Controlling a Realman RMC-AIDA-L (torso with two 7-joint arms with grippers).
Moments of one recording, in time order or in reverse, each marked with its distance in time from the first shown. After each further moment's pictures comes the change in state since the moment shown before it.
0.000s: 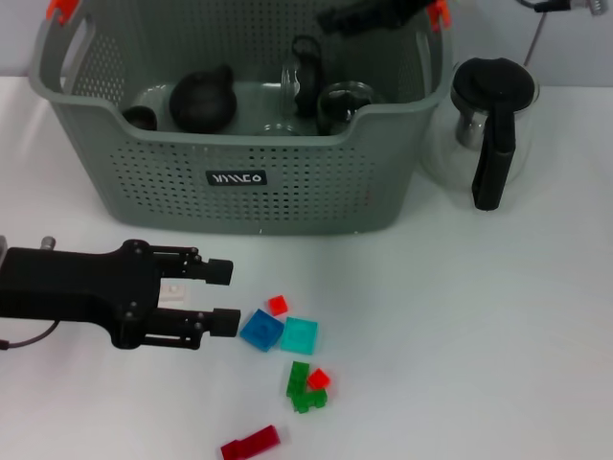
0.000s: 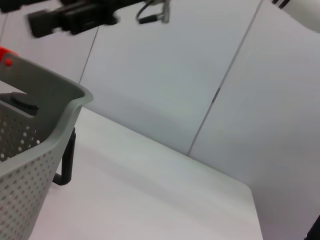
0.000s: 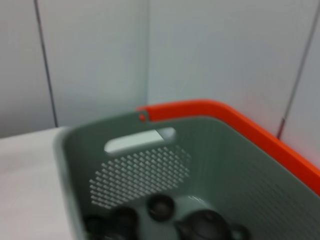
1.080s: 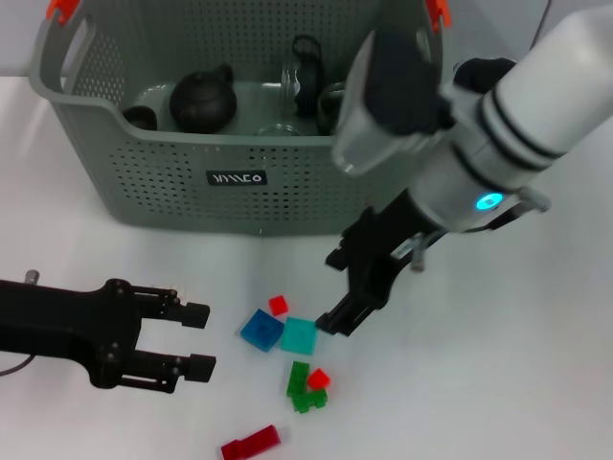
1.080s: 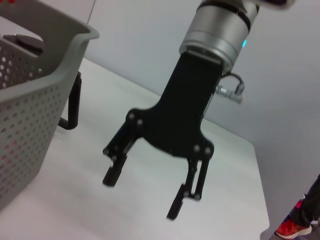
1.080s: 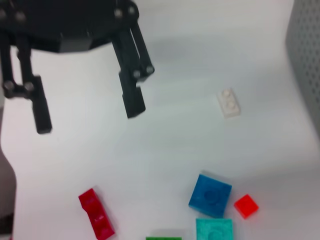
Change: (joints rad) left arm 0.012 0.014 -0.007 0.003 0.130 -0.002 0.028; right arm -0.070 0.076 -0.531 -0.014 -0.096 -0.182 0.195
